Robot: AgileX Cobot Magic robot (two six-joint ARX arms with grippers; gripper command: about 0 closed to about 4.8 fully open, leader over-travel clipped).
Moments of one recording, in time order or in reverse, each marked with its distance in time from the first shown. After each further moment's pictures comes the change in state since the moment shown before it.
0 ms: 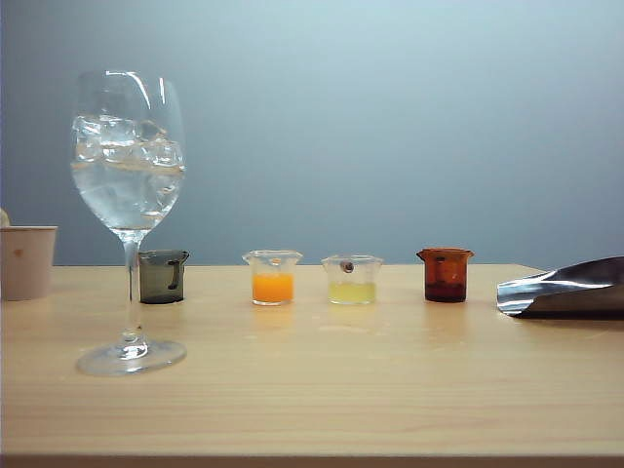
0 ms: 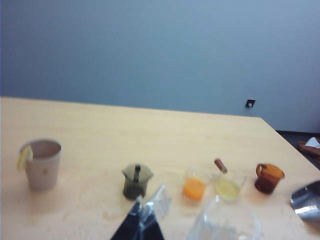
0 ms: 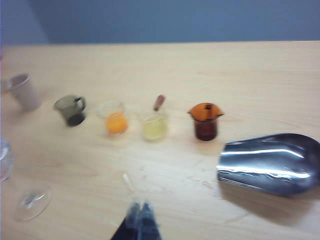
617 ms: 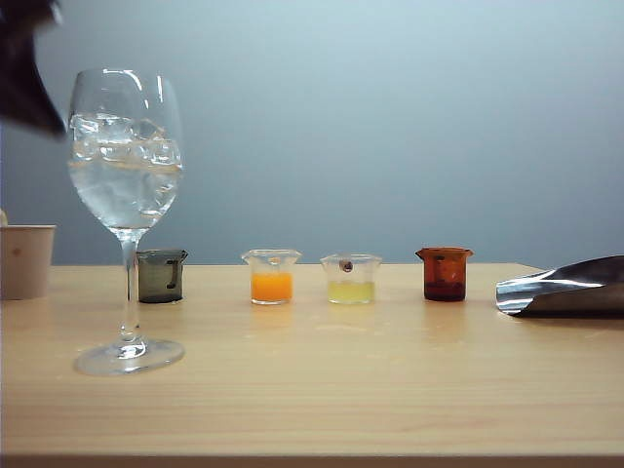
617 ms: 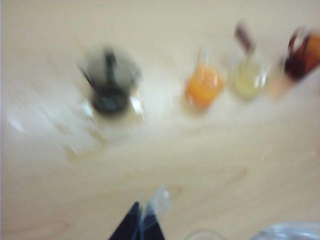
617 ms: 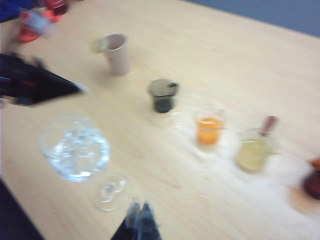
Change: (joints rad) left arm 0.181 0.887 0.187 0.087 0.364 0.153; right arm 0.412 0.695 0.530 -0.016 0.053 -0.067
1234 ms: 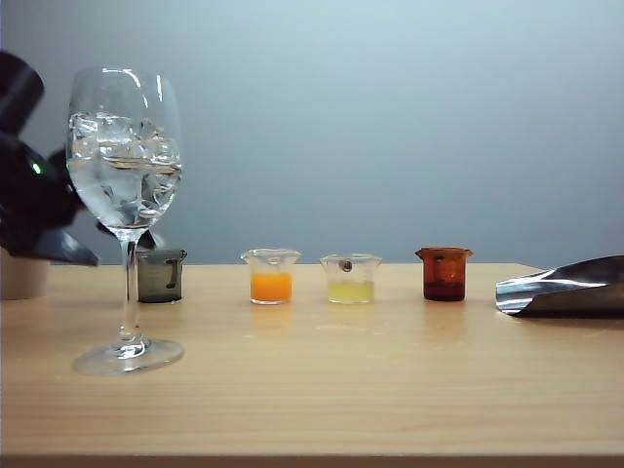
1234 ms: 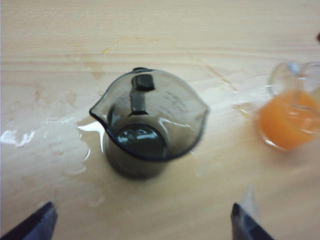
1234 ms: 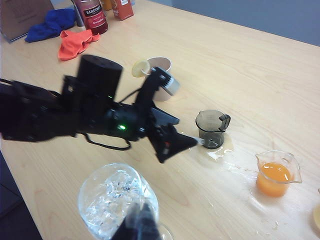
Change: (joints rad) left arm 0.006 0.583 0.008 0.587 0.023 0.006; right arm 0.138 0.265 0.008 0.340 0.000 0.046
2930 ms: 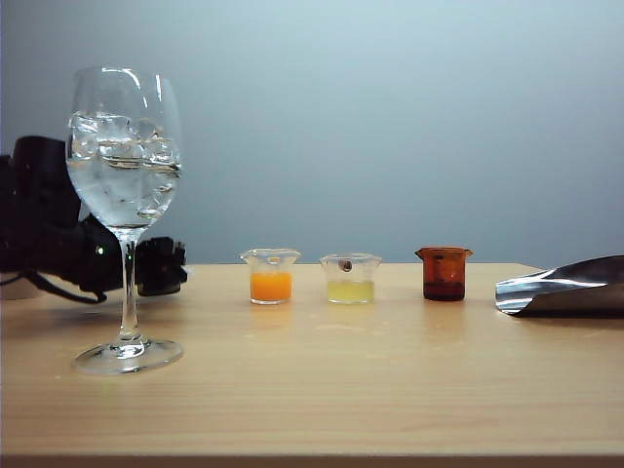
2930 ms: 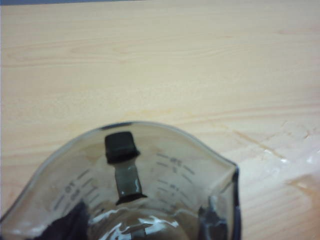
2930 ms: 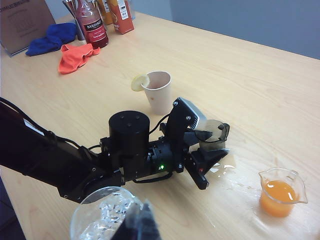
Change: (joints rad) left arm -0.102 0.400 -0.001 0.771 -0.188 0.034; right arm -0.006 0.051 0.000 0.098 0.001 0.000
